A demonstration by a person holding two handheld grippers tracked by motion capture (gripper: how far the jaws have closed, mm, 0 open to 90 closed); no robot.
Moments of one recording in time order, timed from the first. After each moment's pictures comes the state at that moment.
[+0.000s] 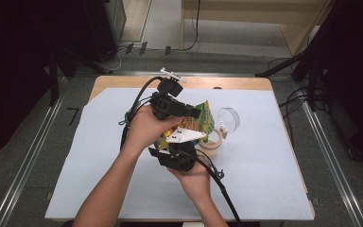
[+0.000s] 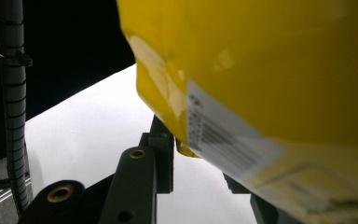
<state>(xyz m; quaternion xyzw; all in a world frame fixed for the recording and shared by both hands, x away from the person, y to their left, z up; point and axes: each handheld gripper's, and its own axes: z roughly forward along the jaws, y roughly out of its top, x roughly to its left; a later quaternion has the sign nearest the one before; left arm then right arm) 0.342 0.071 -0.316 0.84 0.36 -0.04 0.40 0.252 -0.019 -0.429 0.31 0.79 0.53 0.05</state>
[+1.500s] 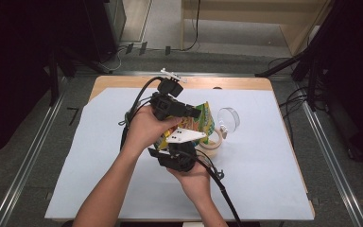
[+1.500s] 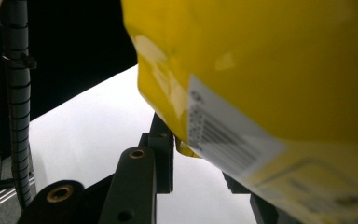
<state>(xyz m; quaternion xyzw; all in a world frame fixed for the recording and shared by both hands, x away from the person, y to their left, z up) 0.341 0.071 -0.316 0.84 0.35 -0.04 0.40 0.250 -0.019 -0.427 0.30 0.79 0.53 0.05</state>
